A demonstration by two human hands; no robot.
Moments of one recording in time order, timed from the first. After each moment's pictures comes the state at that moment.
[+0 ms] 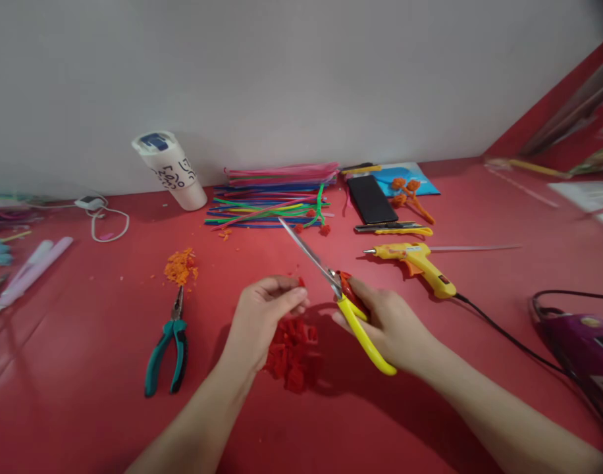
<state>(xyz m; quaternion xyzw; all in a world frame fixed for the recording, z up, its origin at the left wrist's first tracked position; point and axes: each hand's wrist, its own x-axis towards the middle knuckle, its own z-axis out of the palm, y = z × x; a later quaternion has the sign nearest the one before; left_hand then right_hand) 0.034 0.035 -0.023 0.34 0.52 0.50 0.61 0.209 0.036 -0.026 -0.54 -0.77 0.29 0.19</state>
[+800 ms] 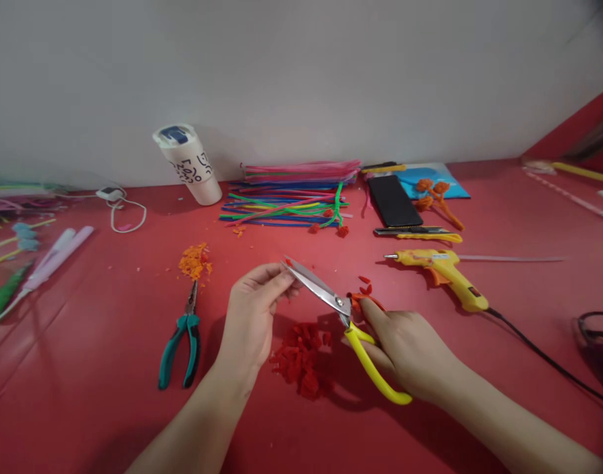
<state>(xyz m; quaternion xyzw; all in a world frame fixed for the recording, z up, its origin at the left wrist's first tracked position) 0.018 0.043 -0.017 0.28 0.46 0.61 0.58 0.212 0.030 -0.048 -0.46 -0.88 0.03 0.06</state>
